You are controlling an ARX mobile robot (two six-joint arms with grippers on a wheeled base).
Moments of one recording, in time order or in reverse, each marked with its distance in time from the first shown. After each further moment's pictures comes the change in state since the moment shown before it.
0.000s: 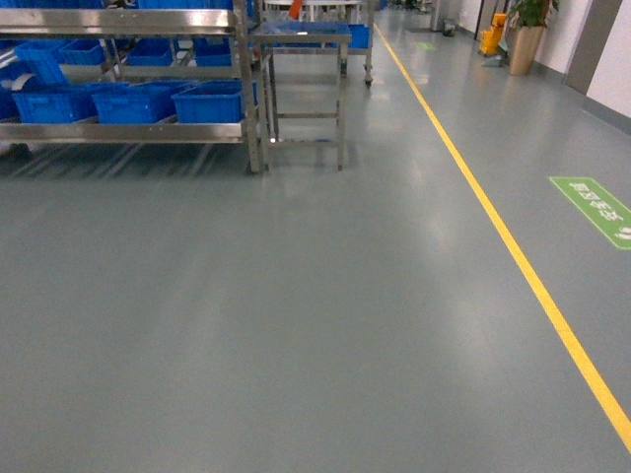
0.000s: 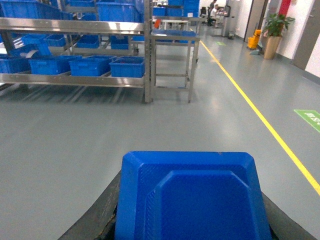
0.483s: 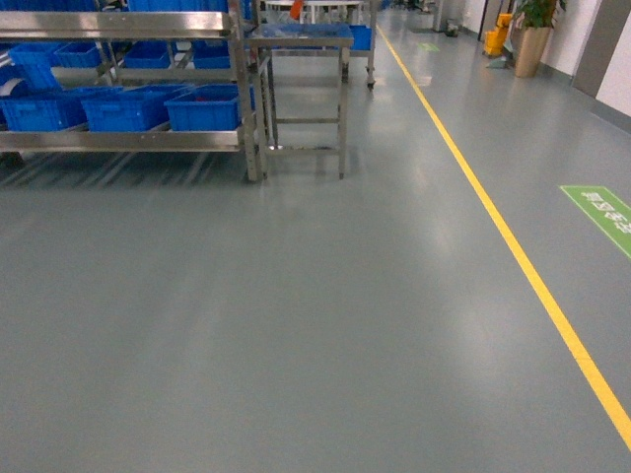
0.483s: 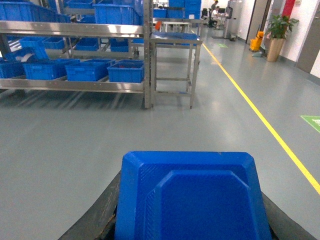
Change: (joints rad) left arm -0.003 0.000 0.000 0.003 -0.001 0.000; right arm 0.000 0.000 0.000 0.003 0.000 0.000
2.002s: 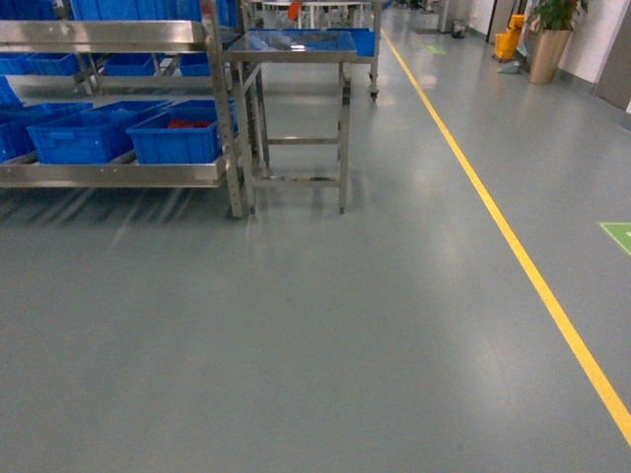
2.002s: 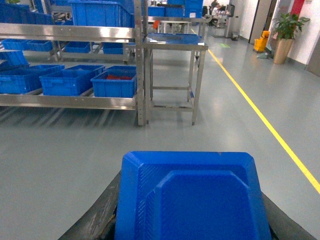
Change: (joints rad) left arm 0.000 0.000 0.000 -0.003 0.002 0.000; right arm 0.000 0.000 0.000 -0.002 0.000 0.000
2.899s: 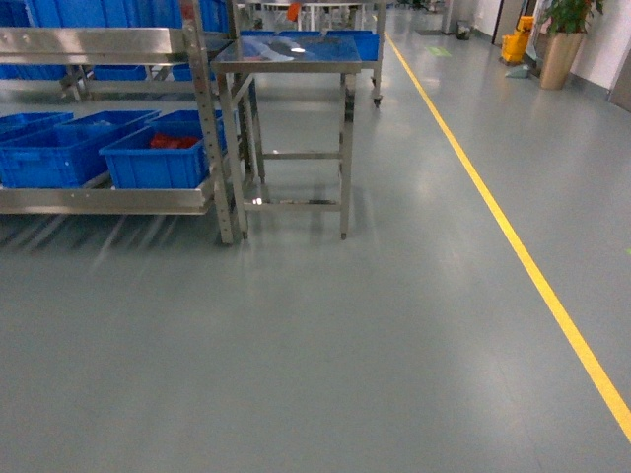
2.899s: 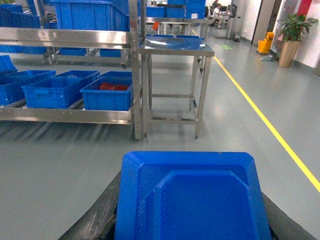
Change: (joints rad) left arm 0.000 0.000 0.000 0.002 0.000 0.000; right arm 0.000 0.000 0.000 -0.003 0.000 0.000
